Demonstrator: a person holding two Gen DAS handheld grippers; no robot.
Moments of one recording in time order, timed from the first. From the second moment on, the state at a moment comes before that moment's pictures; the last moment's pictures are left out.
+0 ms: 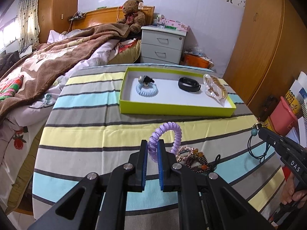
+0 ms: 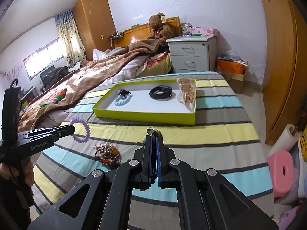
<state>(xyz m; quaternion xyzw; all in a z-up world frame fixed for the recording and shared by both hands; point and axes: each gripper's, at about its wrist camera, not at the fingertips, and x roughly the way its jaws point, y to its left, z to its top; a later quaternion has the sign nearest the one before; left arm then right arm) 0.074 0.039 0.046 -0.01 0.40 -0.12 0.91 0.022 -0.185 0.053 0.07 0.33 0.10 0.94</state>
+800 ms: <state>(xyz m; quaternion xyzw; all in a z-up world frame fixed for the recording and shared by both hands) 0.110 0.026 0.086 -0.01 0.36 -0.14 0.92 0.064 -0.176 0.095 0.04 0.29 0.11 0.95</state>
